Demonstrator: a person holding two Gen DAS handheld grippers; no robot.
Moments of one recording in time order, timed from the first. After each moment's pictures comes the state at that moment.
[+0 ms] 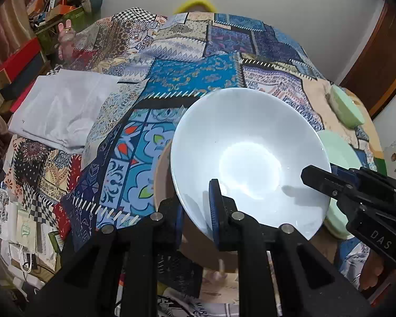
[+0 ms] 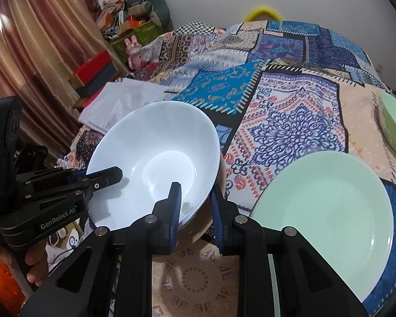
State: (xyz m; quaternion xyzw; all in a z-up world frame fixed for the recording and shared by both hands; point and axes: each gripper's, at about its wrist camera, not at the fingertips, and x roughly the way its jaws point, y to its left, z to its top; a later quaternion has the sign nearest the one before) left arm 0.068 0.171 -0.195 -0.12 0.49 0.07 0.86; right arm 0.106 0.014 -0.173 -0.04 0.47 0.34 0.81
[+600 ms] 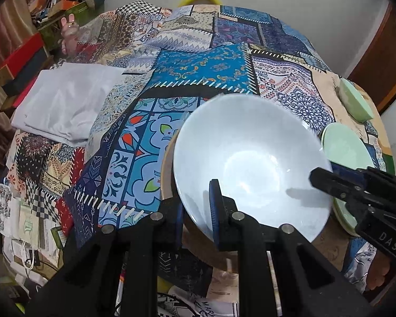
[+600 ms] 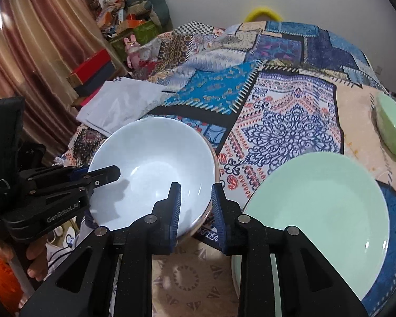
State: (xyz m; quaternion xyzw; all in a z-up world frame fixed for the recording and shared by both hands) left arm 0.073 0.174 -0.207 -0.11 0.50 0.09 0.85; right arm 0.107 0.005 -0.168 -0.04 0.47 0.35 0.81
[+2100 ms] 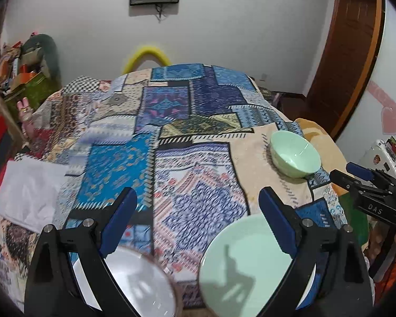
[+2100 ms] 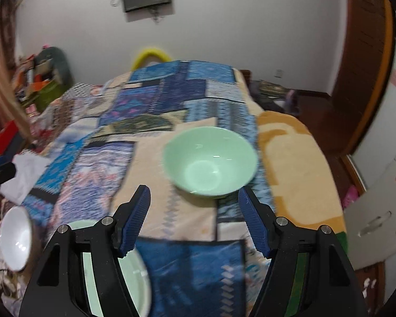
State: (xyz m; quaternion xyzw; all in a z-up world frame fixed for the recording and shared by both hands) left arm 0.191 0.039 -0.099 -0.04 0.39 -0.01 0.92; right arm 0.220 -0.223 -0.116 -0.01 0.40 0.10 0.91
